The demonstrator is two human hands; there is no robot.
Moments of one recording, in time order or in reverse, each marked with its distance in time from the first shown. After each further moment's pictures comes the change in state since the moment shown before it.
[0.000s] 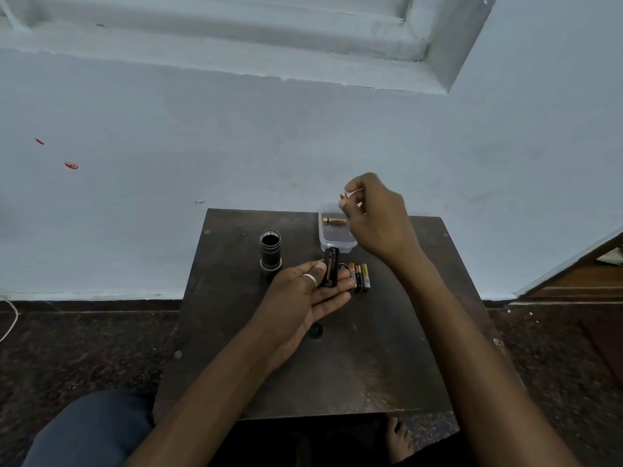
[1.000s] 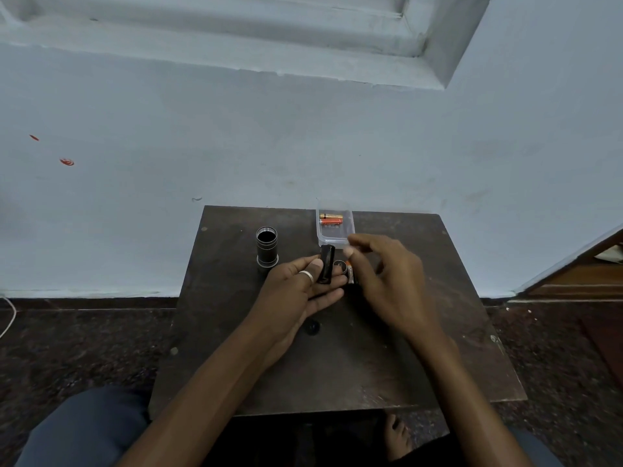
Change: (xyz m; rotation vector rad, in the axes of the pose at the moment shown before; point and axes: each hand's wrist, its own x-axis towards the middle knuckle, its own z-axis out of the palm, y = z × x) left_hand -0.003 -0.001 0.002 0.076 0.013 0.087; right_hand -0.086 0.026 -0.001 -0.010 0.076 -0.127
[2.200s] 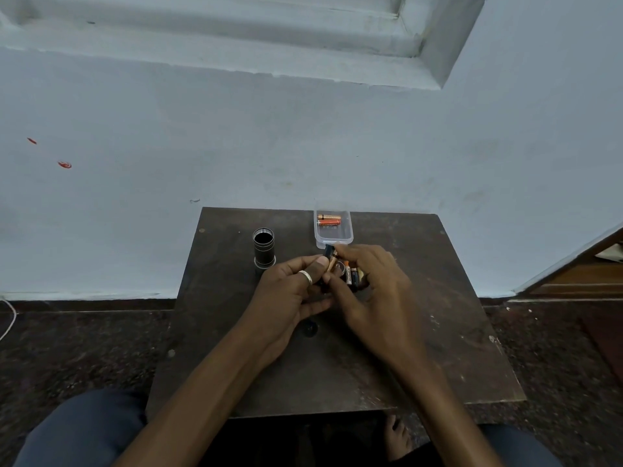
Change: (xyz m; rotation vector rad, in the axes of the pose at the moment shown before) left_hand -0.003 0.003 -0.001 0.081 -0.003 0.022; right_hand -0.023 -0.018 0.010 0.099 0.104 -0.106
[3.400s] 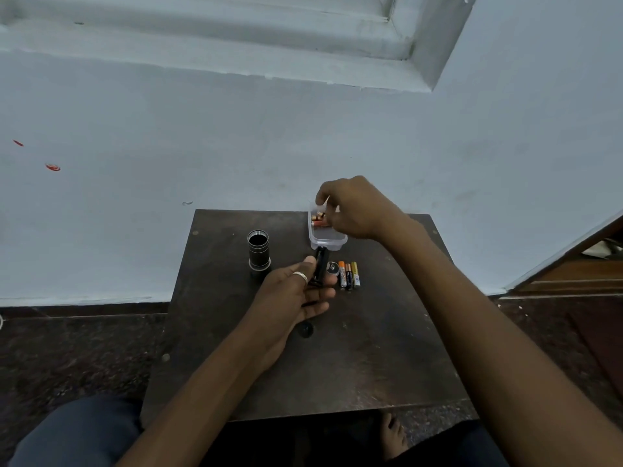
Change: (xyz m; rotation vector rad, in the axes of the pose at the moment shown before) left_hand 0.001 0.000 0.005 0.098 0.042 -0.084; right_hand 0.148 0.030 0.011 -0.458 -0.619 -0.013
